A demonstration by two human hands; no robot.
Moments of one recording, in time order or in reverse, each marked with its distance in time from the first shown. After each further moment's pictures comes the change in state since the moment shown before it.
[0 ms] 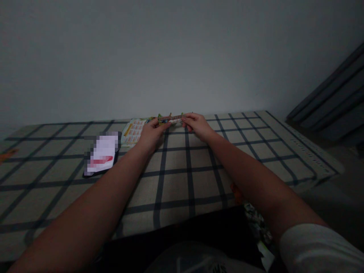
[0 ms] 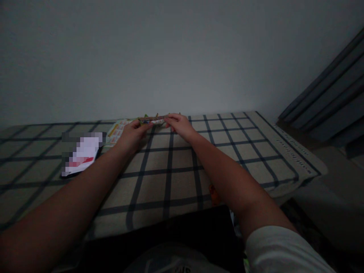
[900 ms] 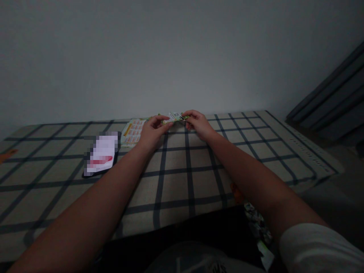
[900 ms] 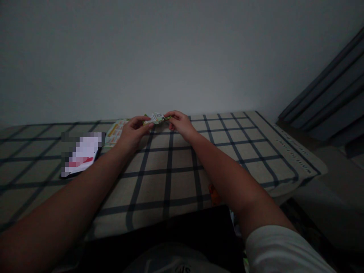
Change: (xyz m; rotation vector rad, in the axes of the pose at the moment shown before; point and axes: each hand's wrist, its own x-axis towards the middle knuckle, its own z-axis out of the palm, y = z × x) left_hand -0.004 0.004 0.004 0.012 0.027 0.075; right_hand -0.002 -0.007 0.003 0.110 0.077 0.030
